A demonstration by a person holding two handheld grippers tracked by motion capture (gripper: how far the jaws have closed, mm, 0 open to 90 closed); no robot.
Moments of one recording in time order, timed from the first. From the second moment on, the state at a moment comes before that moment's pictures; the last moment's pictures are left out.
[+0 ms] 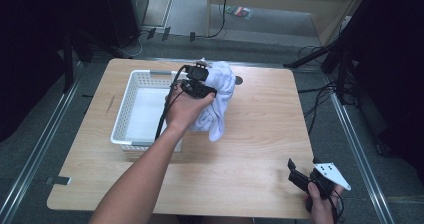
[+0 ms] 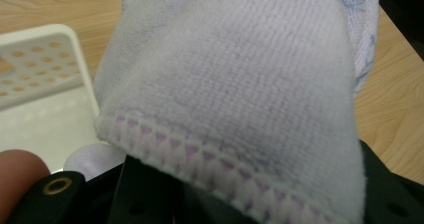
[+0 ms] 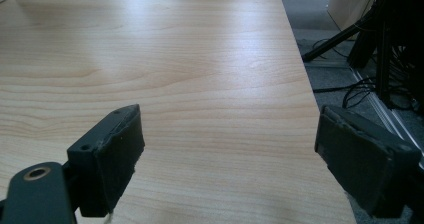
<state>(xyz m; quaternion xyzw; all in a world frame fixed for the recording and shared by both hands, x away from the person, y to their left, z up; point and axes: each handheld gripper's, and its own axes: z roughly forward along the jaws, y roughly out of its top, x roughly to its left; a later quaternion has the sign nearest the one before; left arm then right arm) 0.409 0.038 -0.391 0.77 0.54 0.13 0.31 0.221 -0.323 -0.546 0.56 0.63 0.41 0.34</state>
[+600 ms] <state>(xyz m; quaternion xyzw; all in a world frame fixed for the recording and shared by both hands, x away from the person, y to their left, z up) 0.413 -0.010 -0.457 0.78 0.54 0.08 0.29 0.221 -0.324 -0.546 0.56 0.63 0.42 0.34</state>
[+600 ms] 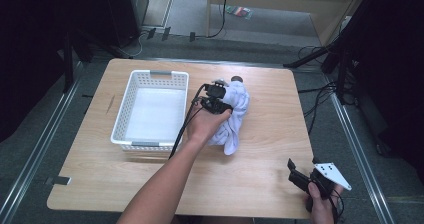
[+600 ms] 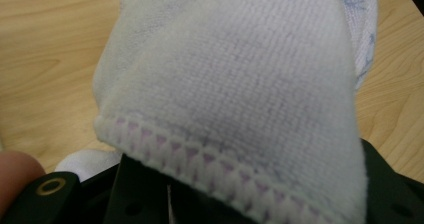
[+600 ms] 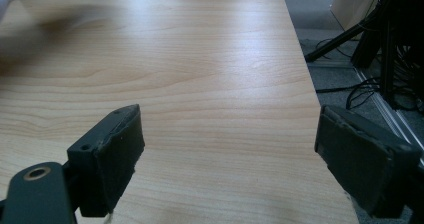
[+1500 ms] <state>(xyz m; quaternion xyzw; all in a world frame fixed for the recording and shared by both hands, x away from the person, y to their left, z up) 0.405 0.024 -0.437 0.79 0.54 0.09 0.29 0.222 -0.324 -0.546 0.56 0.63 0.42 0.34</state>
